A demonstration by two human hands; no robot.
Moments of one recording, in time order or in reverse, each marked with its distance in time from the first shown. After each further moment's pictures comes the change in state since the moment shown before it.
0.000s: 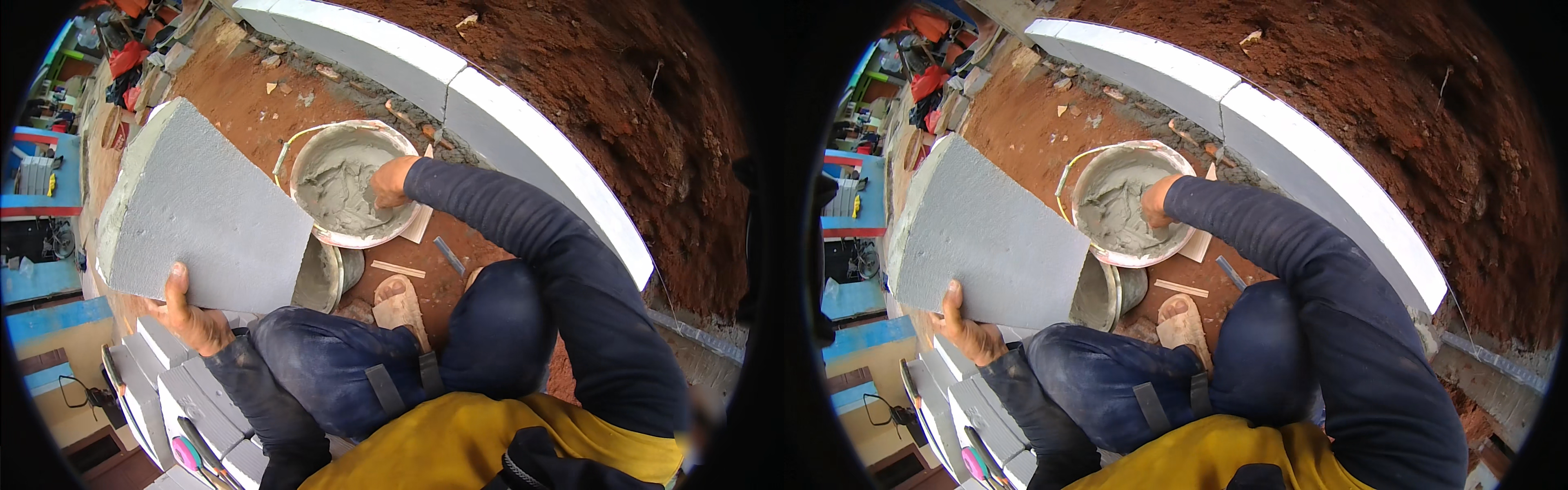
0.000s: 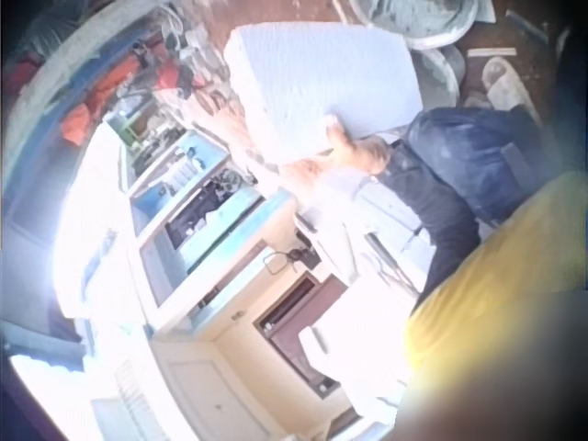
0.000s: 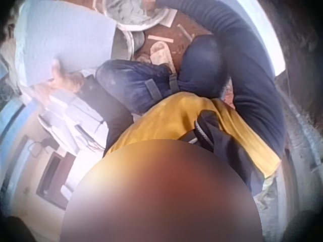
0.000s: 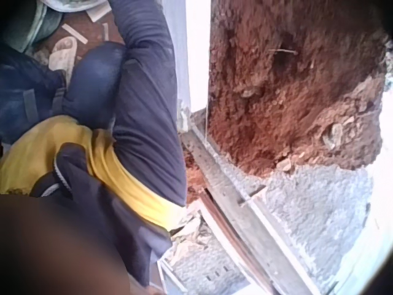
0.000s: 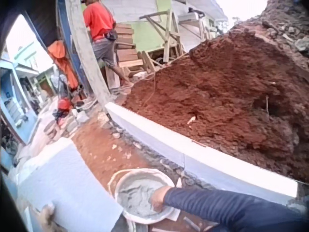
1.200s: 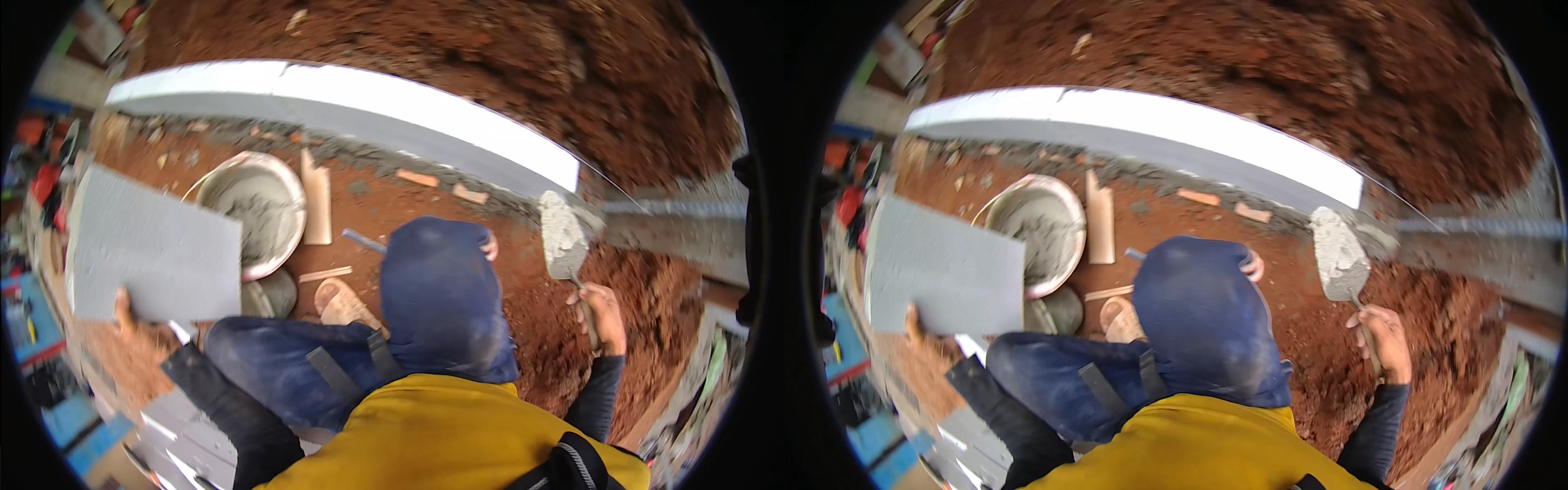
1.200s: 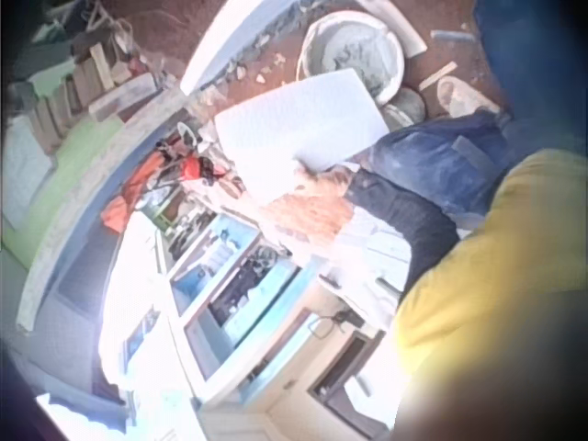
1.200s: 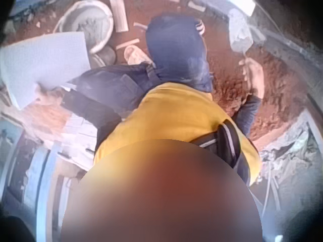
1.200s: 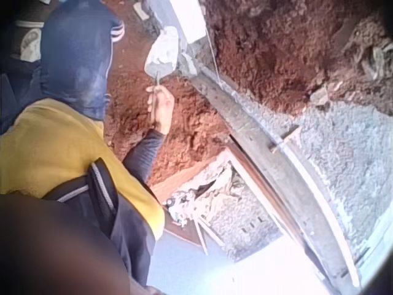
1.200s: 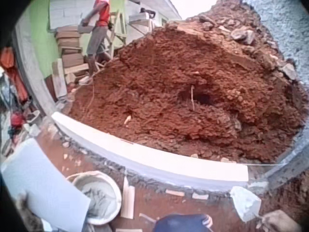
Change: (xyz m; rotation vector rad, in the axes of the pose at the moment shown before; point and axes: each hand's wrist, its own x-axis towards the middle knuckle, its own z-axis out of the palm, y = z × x) left_hand 0.026 -0.064 0.048 -0.213 -0.202 -0.239; right_hand -0.511 -0.071 0.352 1.658 1.030 1.043
